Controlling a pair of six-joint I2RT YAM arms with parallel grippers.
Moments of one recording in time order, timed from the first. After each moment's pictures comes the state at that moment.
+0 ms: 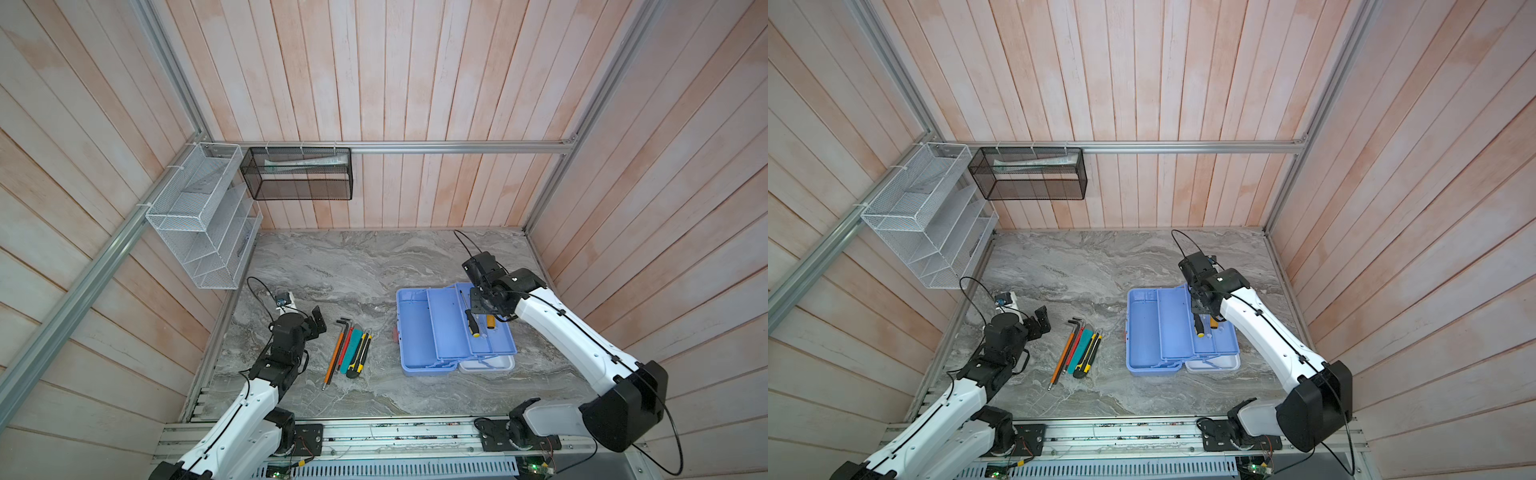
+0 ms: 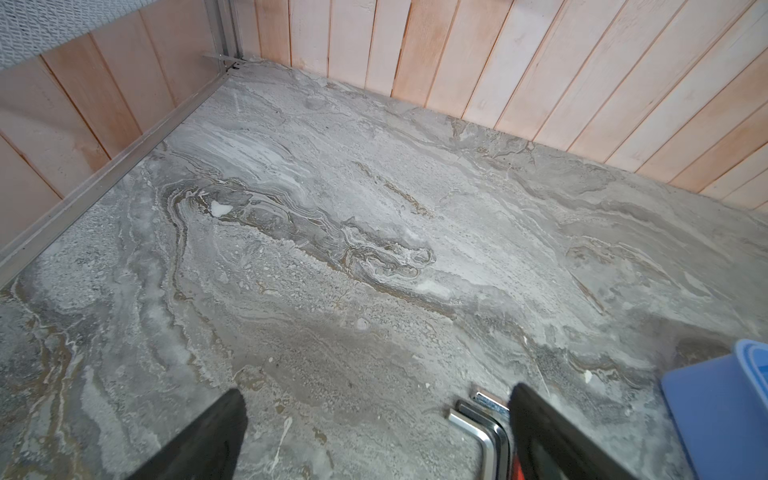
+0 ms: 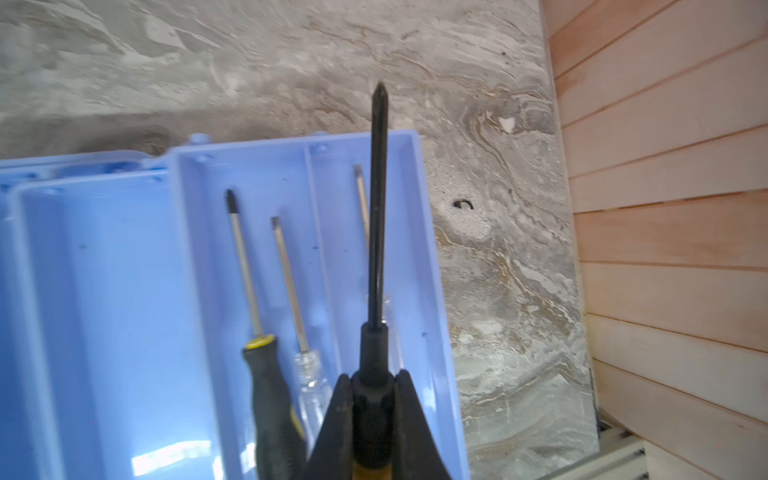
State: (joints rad) left arm -0.27 0.82 0.35 -0.01 -0.30 -0.37; right arm 0.47 1.35 1.22 -1.12 0.46 0.47
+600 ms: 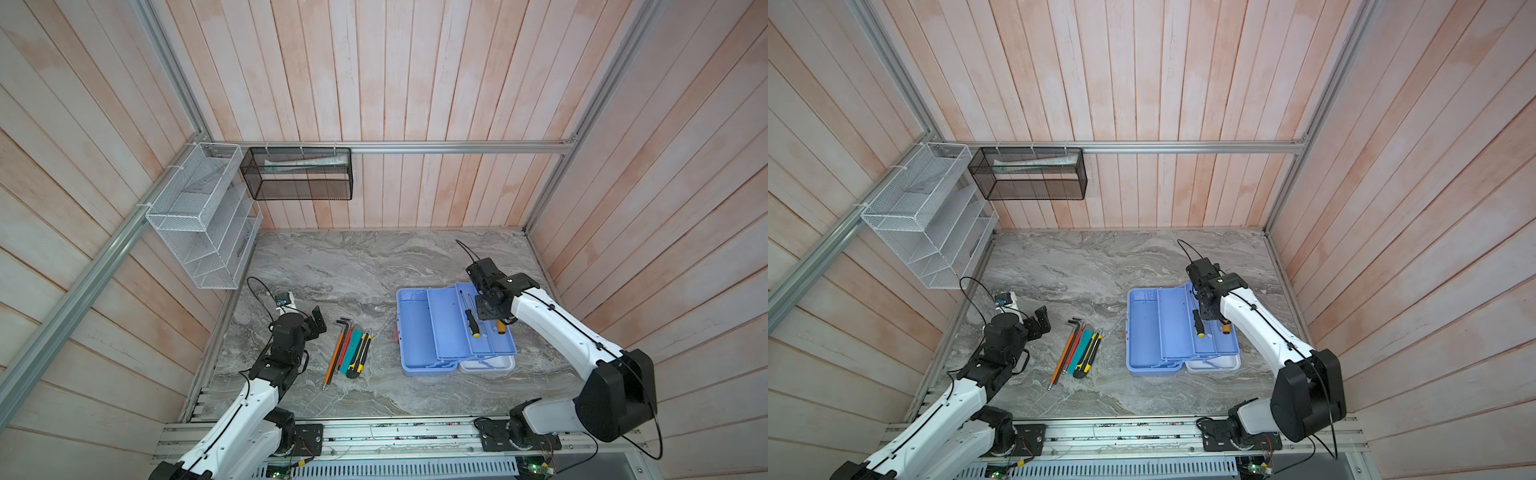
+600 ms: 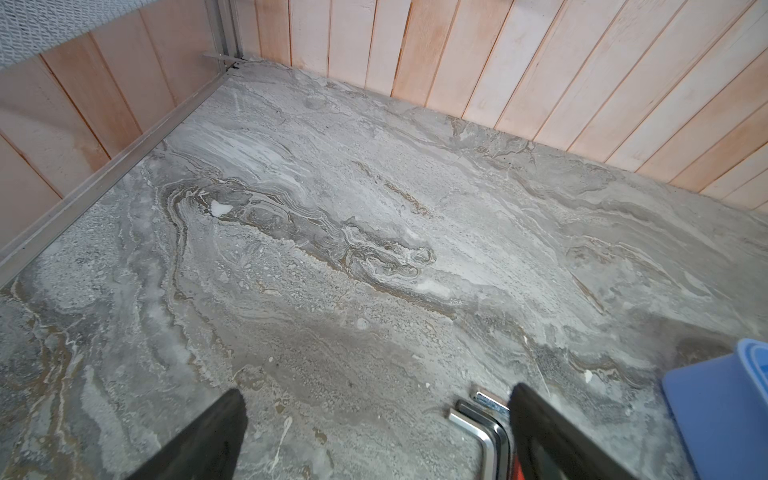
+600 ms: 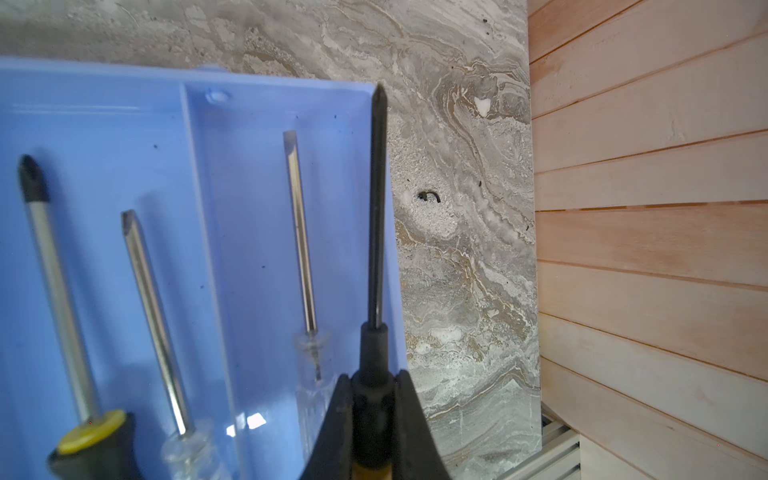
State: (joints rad) left arm -0.27 0.82 0.35 -0.01 -0.30 -0.37; right arm 0.40 1.41 1.13 -1.03 0.50 0.33
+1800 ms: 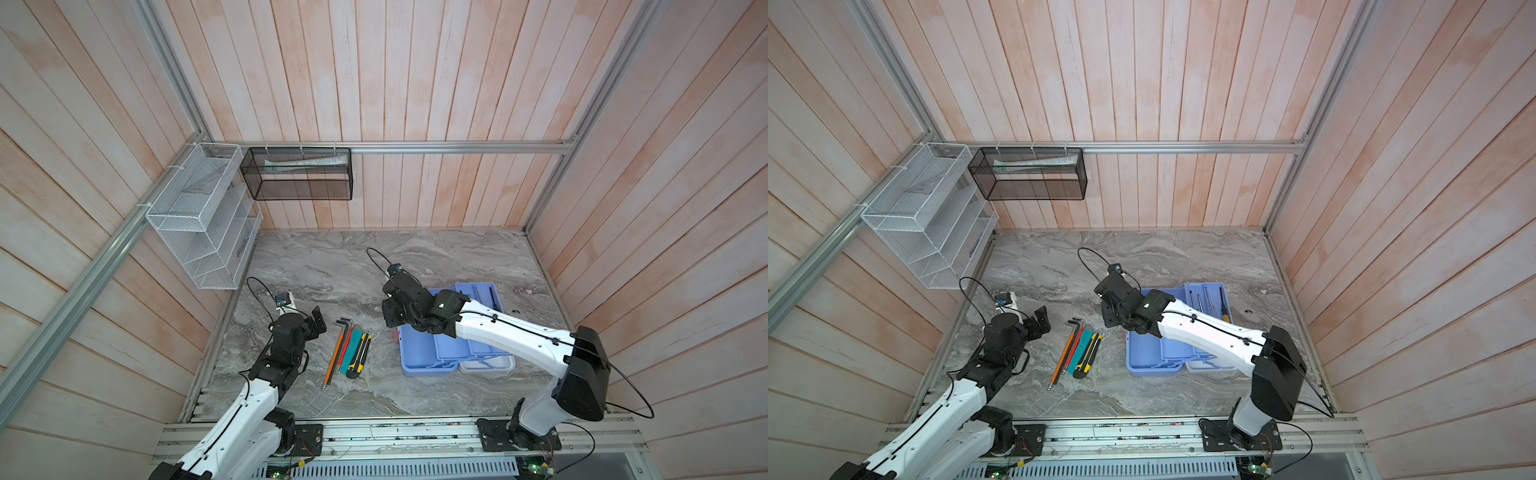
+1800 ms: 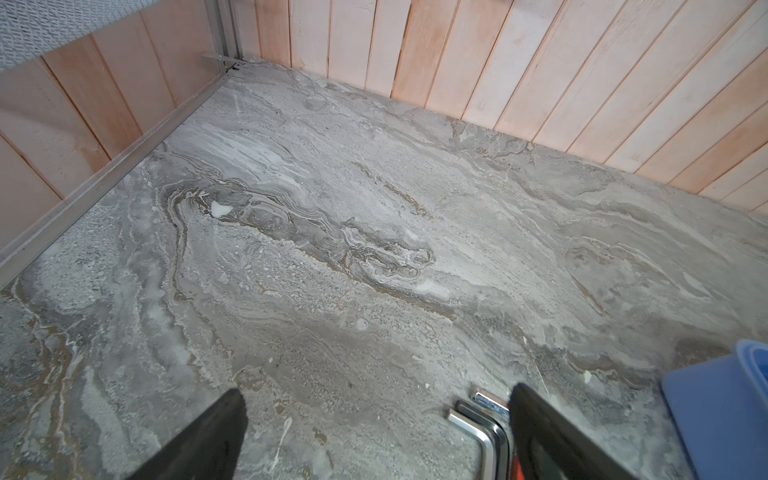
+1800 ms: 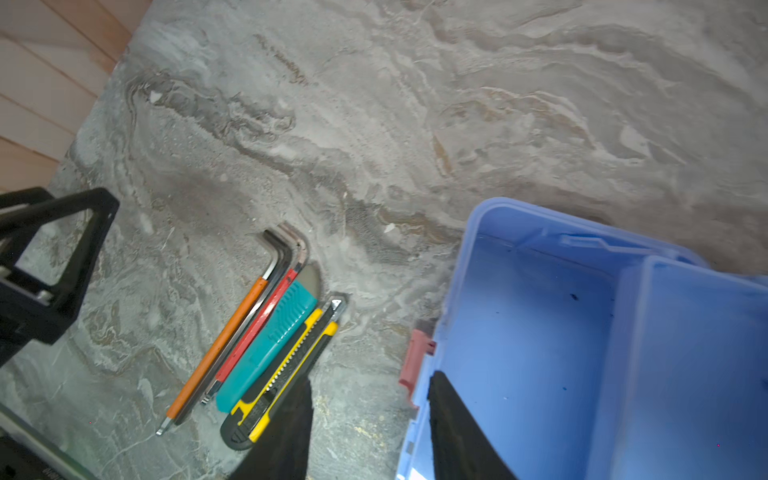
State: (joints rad) left arm -0.27 0.82 0.35 -0.01 -0.30 -0.37; right arm 1.05 1.63 1.35 -0.60 0.27 0.61
